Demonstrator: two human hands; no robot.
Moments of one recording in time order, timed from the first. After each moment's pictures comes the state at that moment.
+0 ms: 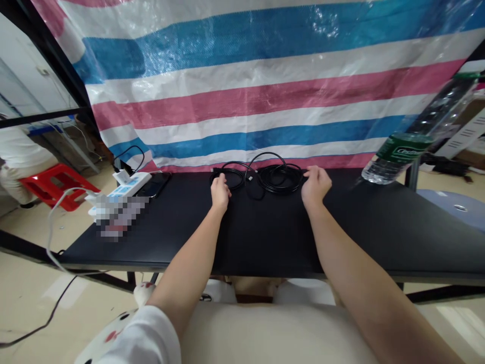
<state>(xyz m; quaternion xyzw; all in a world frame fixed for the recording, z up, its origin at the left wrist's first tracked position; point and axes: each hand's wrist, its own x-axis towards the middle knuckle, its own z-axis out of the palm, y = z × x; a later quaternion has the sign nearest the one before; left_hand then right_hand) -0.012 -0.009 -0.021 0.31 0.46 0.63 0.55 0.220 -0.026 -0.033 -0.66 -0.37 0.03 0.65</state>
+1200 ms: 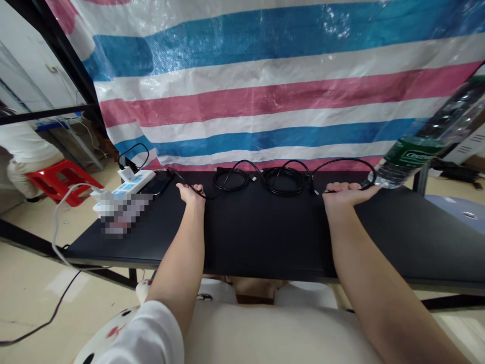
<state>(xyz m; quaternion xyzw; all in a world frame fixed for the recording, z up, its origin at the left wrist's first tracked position) -0.091 0.013 -0.013 0.07 0.40 0.77 0.49 0.254 -0.043 -0.010 -0.41 -0.05 0.28 0.87</state>
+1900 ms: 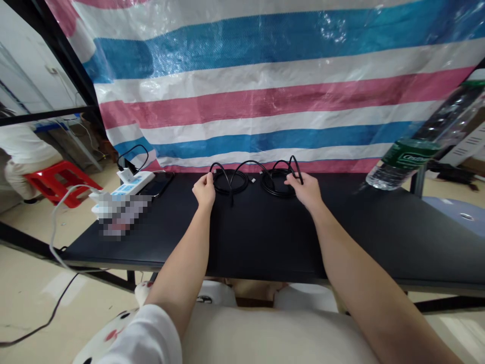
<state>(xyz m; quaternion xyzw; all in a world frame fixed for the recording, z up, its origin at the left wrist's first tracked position) -0.062 0.001 -0.017 0.44 0.61 0.62 0.20 0.210 -0.030 -0.021 -0.60 -0.49 0.20 0.60</state>
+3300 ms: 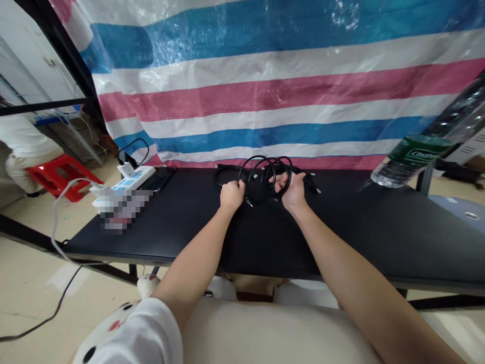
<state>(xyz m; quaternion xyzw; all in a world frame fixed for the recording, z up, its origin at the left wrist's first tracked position) -0.003 -0.029 -0.011 0.66 0.69 0.27 0.14 0.157 -0.029 -0.036 -0.40 -0.51 0.34 0.69</state>
